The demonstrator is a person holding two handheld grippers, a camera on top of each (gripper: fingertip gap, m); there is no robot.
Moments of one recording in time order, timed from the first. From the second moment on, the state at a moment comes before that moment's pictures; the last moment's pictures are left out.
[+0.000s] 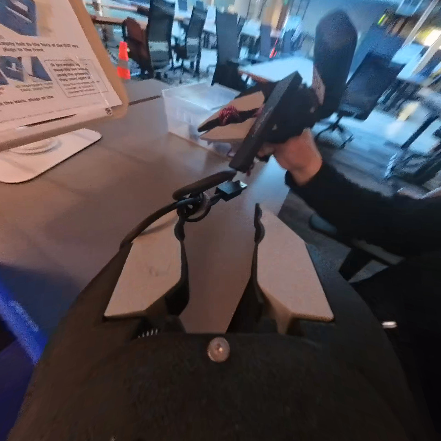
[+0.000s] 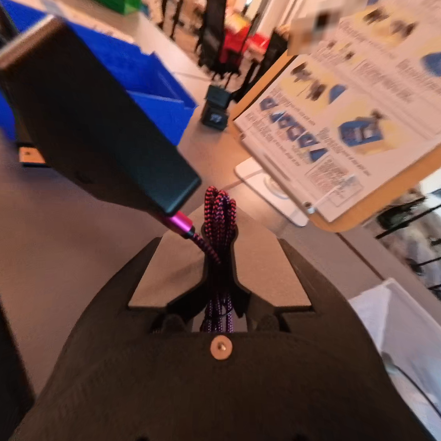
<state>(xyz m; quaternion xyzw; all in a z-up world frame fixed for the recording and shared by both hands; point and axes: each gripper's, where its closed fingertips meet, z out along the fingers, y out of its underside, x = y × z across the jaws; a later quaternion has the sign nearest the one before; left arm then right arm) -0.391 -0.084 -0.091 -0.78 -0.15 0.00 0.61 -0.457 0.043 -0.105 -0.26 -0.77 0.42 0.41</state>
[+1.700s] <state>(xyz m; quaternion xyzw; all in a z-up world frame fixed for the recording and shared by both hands) -0.416 -0.059 -0.043 -0.62 -0.13 0.23 0.74 -0.388 -0.041 -0.052 -0.32 -0.62 0.71 0.03</state>
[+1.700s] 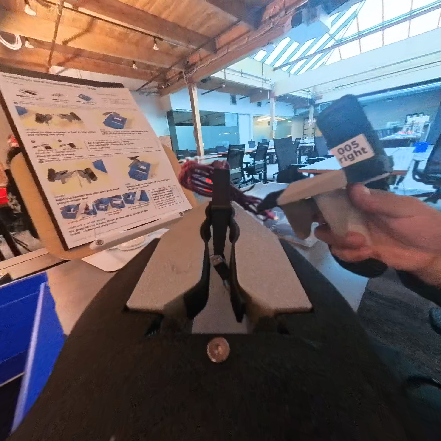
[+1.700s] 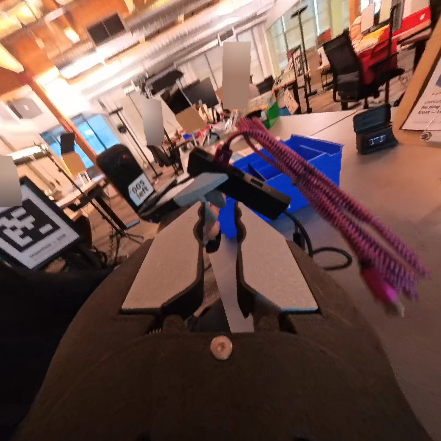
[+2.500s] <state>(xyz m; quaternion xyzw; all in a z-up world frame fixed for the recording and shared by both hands) -0.361 -0.016 -0.058 -0.61 -0.09 -0.16 0.77 -0.370 -0.031 -0.049 -0.14 -0.67 0.72 0.08</state>
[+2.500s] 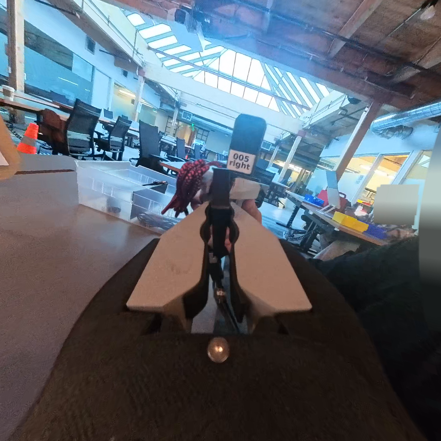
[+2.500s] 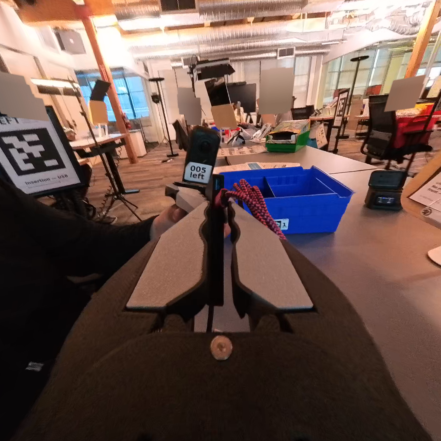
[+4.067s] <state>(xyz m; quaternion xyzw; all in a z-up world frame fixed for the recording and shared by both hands) -0.384 -0.020 -0.057 -0.56 -0.15 -0.02 0.81 -0.392 -0.028 -0.049 -0.23 -0.47 0.85 -0.07</state>
